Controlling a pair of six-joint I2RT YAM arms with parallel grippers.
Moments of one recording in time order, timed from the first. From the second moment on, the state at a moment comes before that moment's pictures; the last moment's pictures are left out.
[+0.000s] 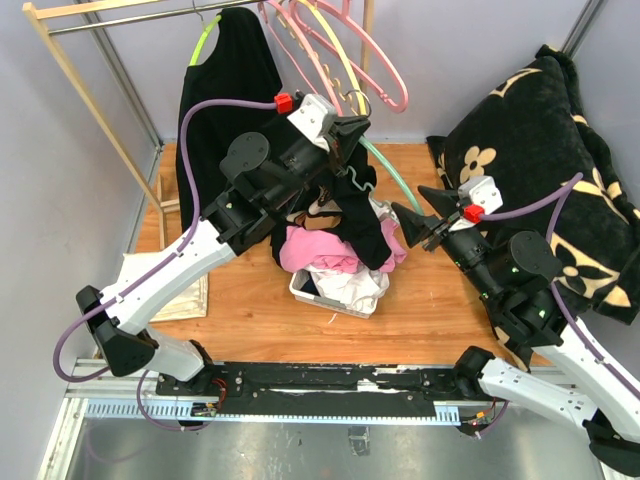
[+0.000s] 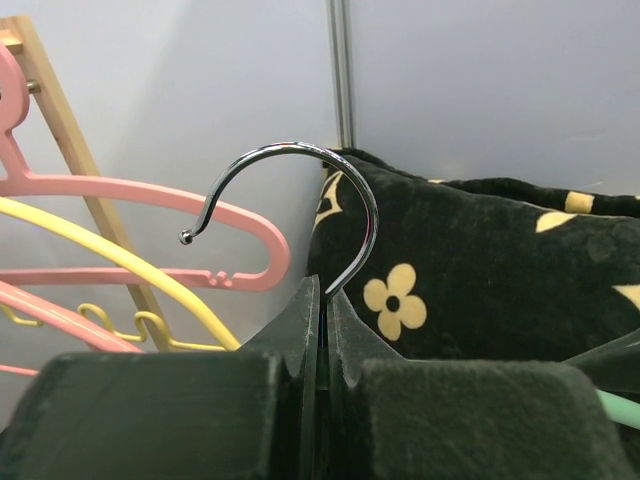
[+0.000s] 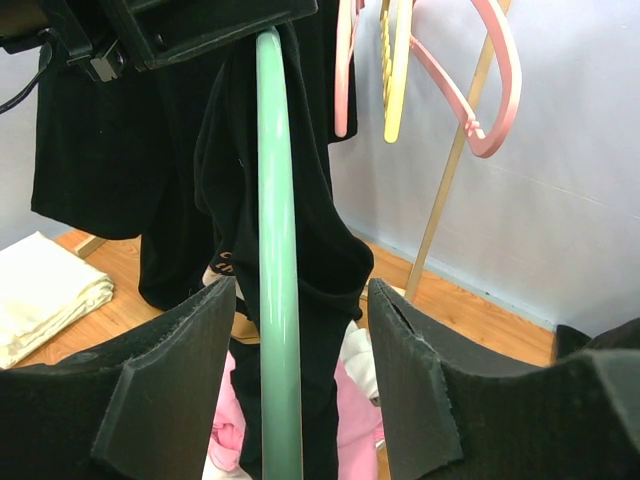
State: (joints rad) left arm -0.85 1.41 1.55 0.21 0.01 0.11; right arm 0.83 0.71 1.01 -0.09 0.19 -0.13
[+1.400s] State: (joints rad) left arm -0.87 1.40 1.55 0.22 -0.01 0.10; right arm 0.84 0.65 0.91 -0.03 0.22 -0.11
